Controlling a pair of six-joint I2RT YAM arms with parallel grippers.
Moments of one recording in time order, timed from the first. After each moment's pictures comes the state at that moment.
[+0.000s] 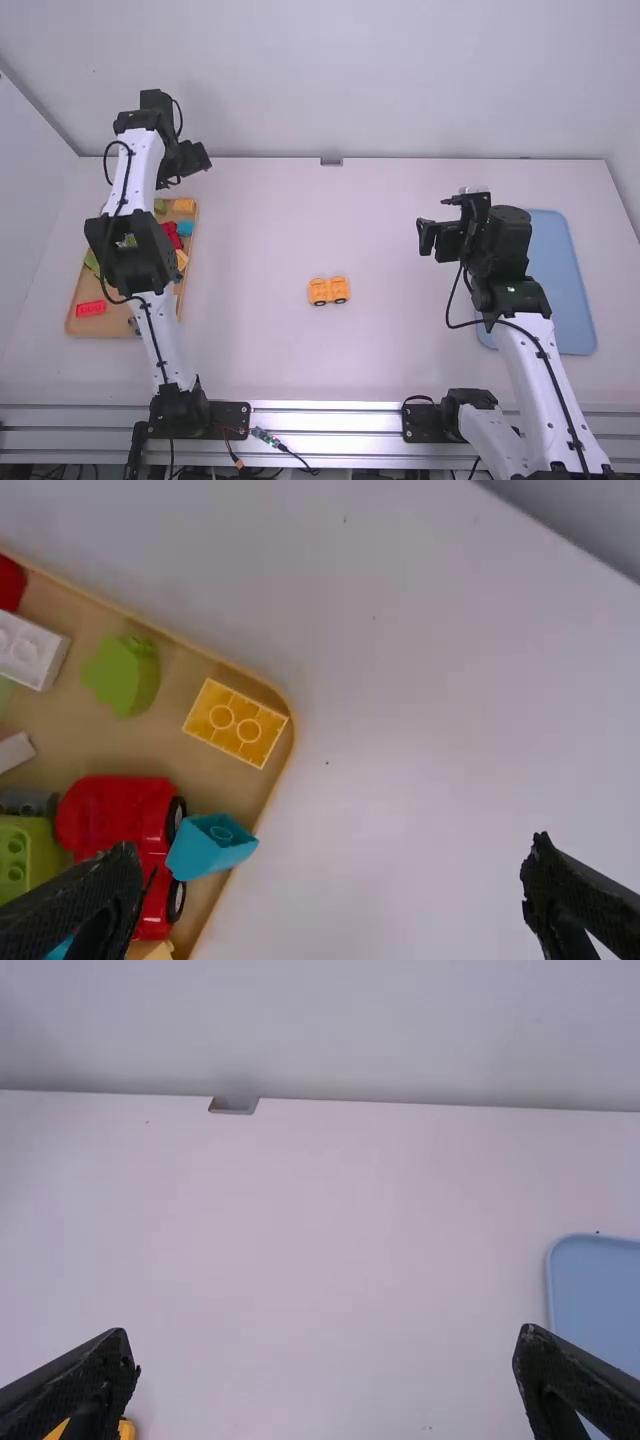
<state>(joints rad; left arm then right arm) 0.22 2.33 2.31 -1.20 -0.03 -0.32 0.00 1.04 0.78 -0.30 -0.25 -0.03</state>
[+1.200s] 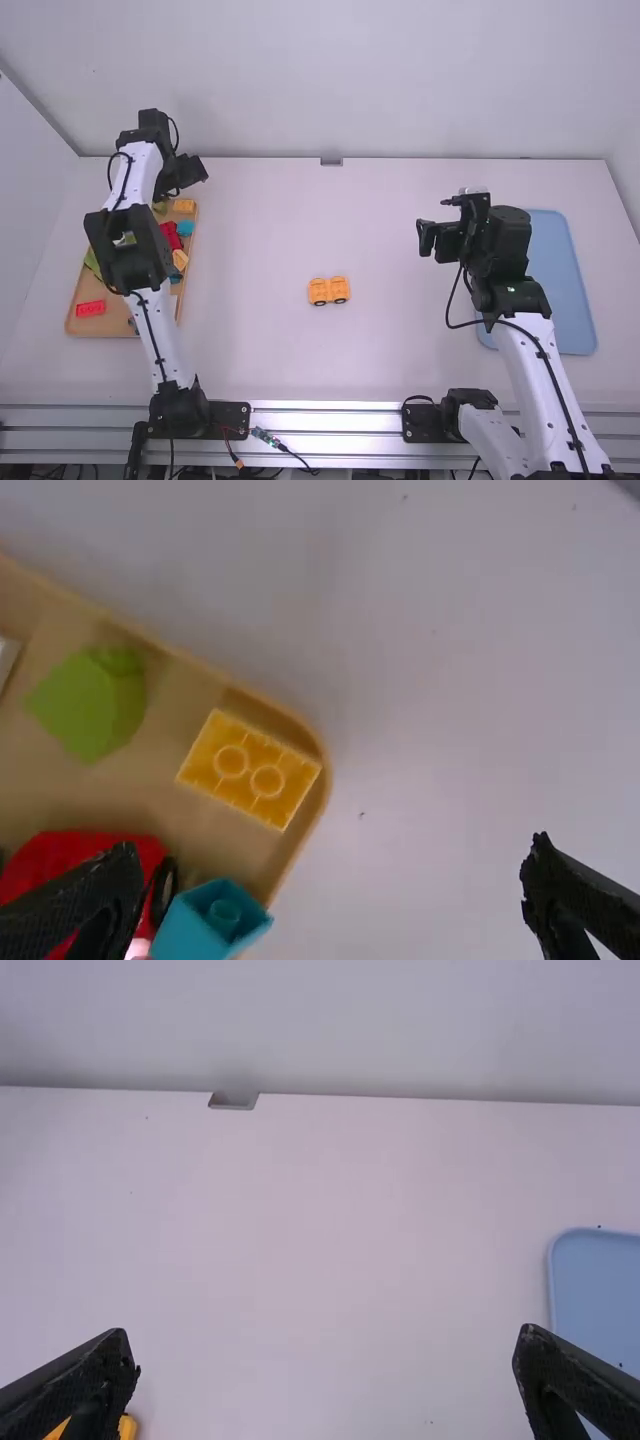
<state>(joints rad) 0.26 2.37 2.17 -1.00 0.02 -0.32 0.00 1.04 0.78 -0.31 -0.25 -0.03</state>
